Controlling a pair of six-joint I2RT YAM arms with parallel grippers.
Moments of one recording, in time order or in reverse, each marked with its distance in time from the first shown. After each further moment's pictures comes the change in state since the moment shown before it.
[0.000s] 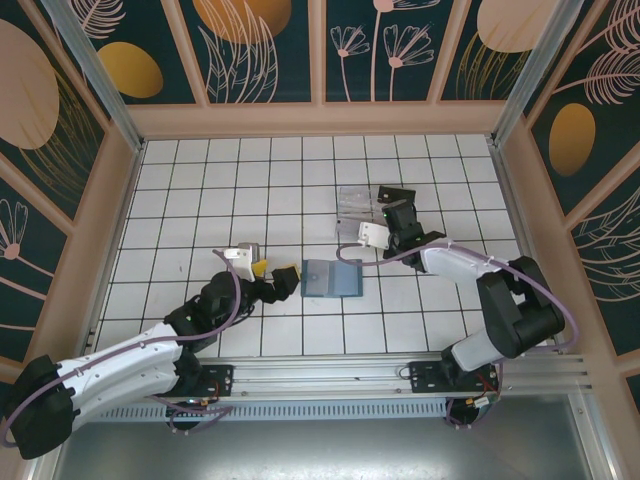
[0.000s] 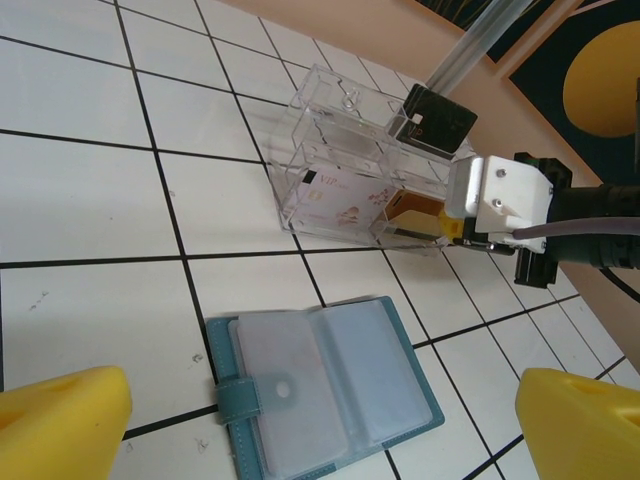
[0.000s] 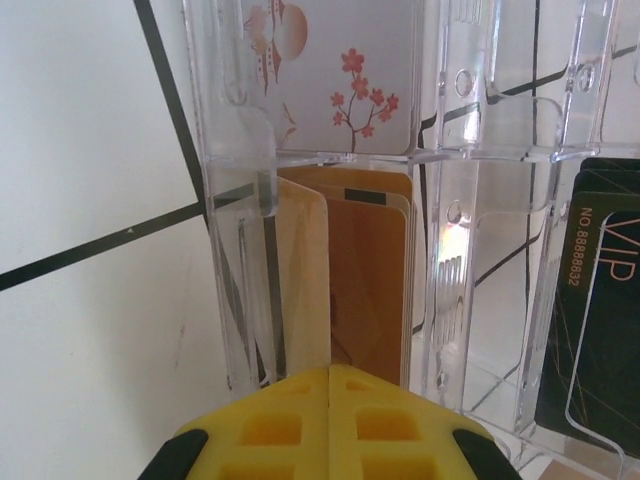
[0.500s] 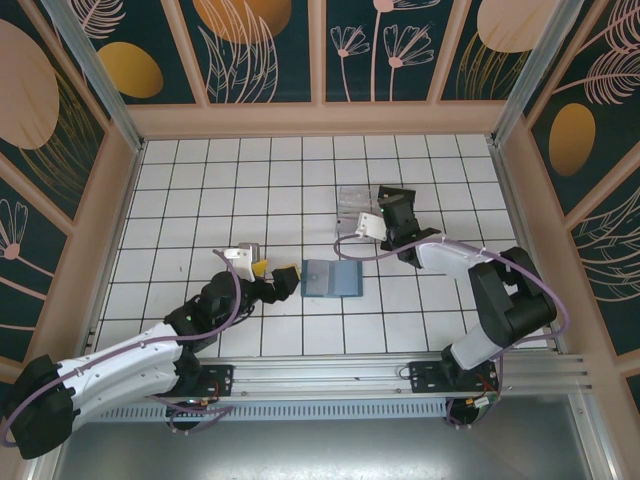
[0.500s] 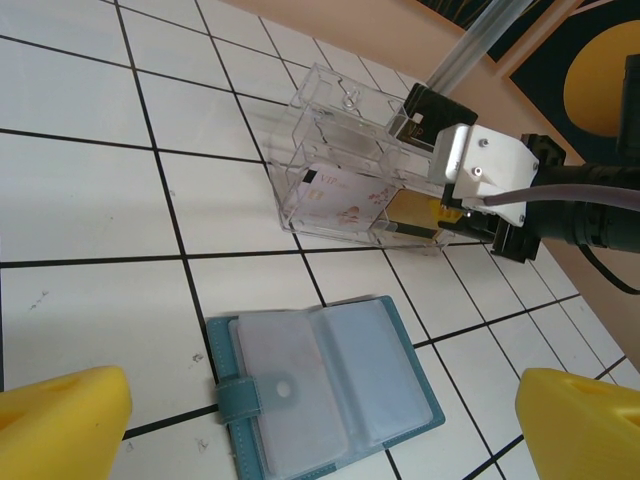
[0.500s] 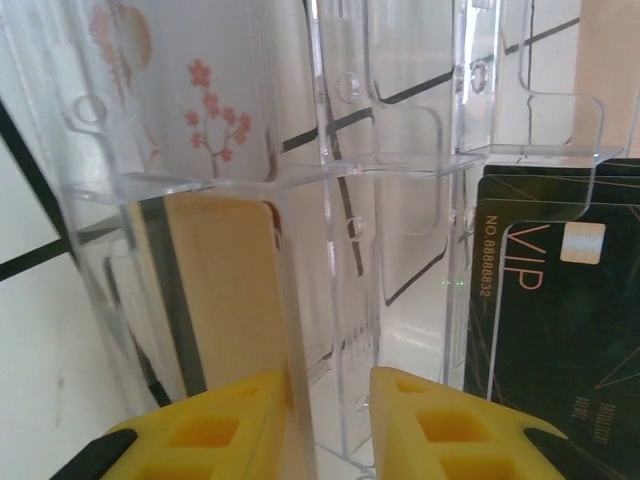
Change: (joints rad) left arm 0.000 0.001 0.000 0.000 0.000 0.000; right arm 0.000 0.066 0.035 0.103 0.088 0.003
